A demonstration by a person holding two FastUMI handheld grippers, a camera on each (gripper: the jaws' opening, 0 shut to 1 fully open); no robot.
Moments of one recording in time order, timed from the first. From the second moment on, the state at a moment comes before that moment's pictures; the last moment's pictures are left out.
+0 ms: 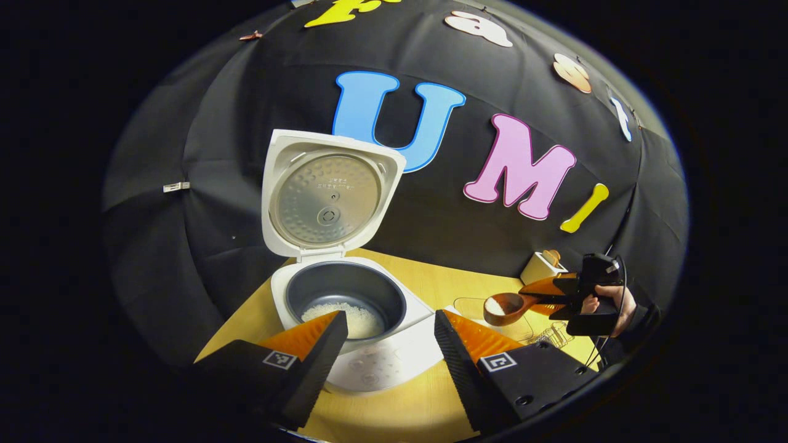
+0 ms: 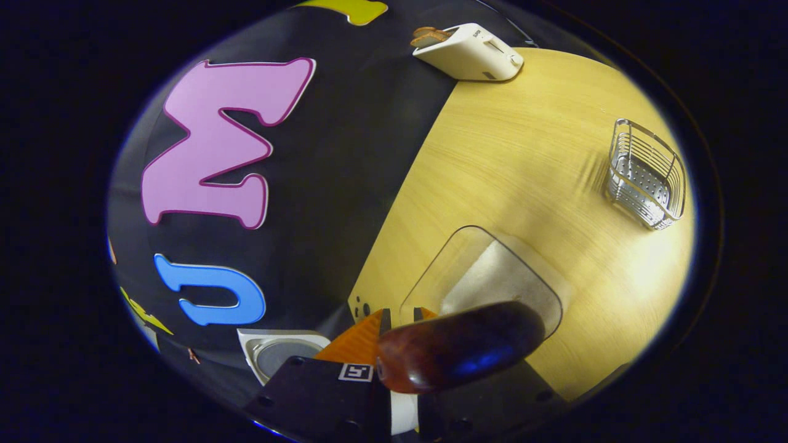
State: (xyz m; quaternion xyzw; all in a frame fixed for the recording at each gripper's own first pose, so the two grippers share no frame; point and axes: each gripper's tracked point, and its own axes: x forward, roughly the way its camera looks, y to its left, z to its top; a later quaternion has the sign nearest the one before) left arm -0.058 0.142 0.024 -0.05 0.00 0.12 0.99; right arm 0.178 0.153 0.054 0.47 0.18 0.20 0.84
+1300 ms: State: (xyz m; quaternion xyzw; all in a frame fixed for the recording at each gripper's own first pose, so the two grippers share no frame) left arm -0.166 0.252 0.022 -0.12 -0.03 0.29 0.95; right arm 0.147 0.398 0.063 0.30 0.22 0.35 0.86
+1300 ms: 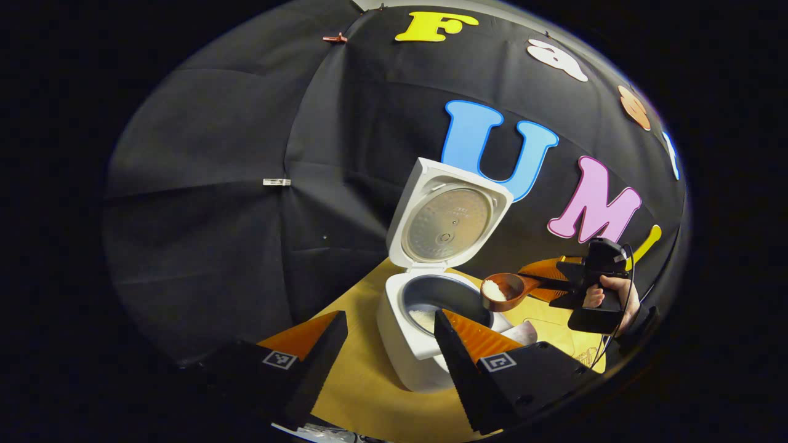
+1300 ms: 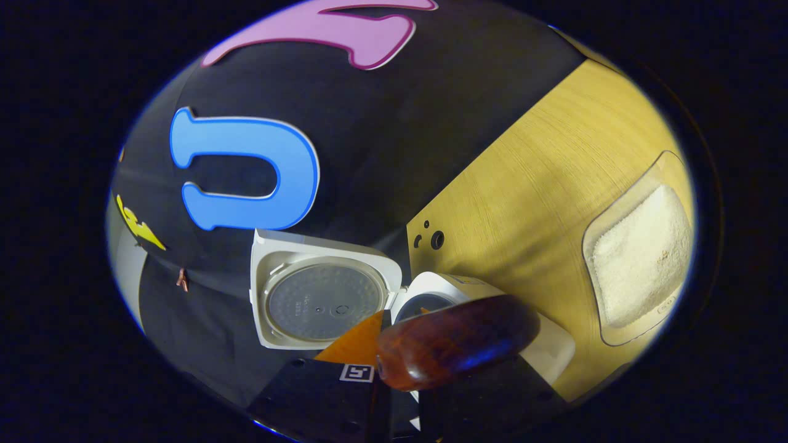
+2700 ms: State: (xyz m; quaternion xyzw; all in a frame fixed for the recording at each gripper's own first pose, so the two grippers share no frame) left arm -0.173 0.312 -0.014 -0.22 -0.04 0.33 0.91; right arm 0.093 0.509 0.002 -0.25 -0.03 0.42 0.87
